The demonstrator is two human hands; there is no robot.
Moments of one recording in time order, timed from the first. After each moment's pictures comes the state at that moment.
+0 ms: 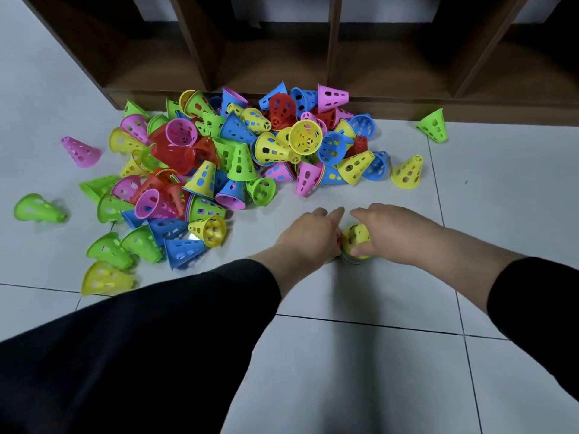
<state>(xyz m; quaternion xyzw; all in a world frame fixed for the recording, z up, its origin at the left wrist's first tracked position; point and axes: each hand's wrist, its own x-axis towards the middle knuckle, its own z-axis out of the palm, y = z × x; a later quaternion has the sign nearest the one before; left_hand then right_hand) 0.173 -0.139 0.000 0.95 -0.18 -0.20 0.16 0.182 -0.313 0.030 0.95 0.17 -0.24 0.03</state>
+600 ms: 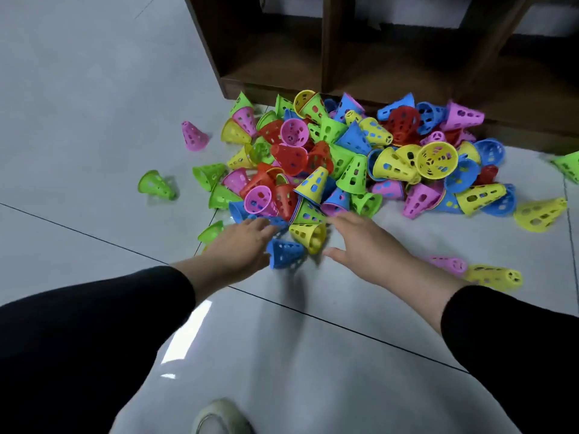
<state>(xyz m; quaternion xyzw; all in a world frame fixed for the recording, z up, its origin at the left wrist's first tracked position) 0.143 0.174 0.001 0.98 -0.11 -0.16 0.00 0.199 -0.077 0.012 0.93 0.27 -0.19 -0.18</state>
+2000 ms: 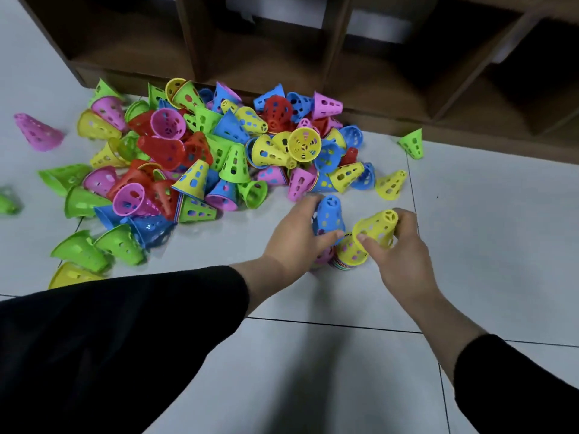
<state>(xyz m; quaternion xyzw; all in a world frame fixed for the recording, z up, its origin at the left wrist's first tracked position) 0.165 -0.106 0.013 0.83 -0.05 -0.11 0.55 0.126 -0.292 0.035 0.90 -0.18 -0.01 -0.40</state>
